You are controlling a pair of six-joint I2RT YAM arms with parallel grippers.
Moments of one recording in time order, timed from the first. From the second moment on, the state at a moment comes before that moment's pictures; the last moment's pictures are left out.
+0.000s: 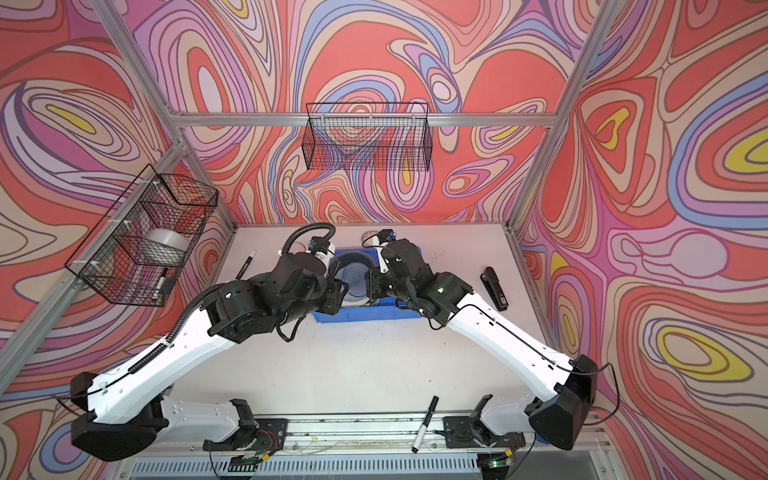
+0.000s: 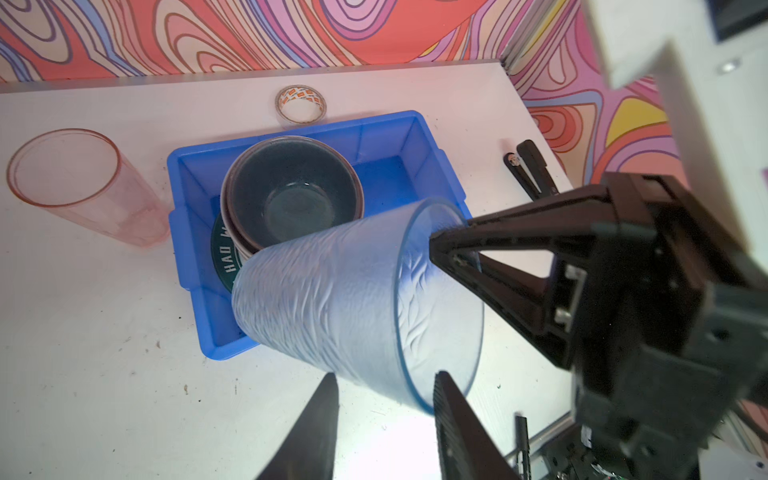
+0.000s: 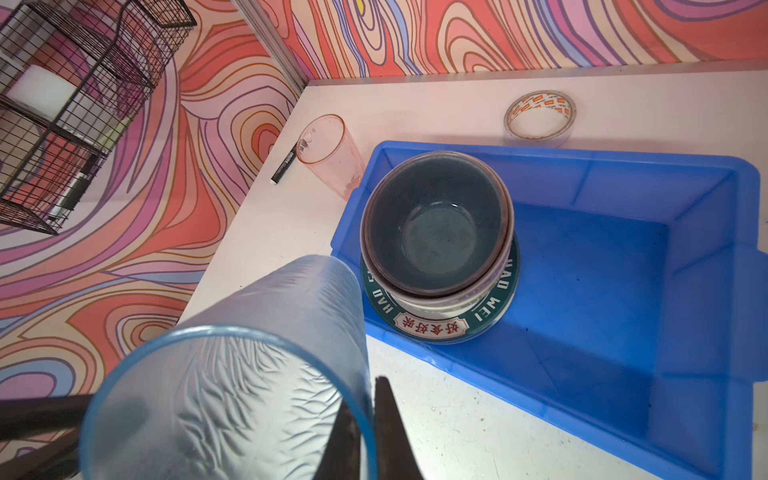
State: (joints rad) left arm -0.96 1.26 1.52 -0.96 -0.30 -0.61; right arm 0.77 1.35 1.38 -0.61 0.02 0.51
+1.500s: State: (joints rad) left arm -0.59 0.96 1.10 -0.96 -0.10 -0.64; right arm 0.35 1.84 1.66 -0.80 0.14 0.19
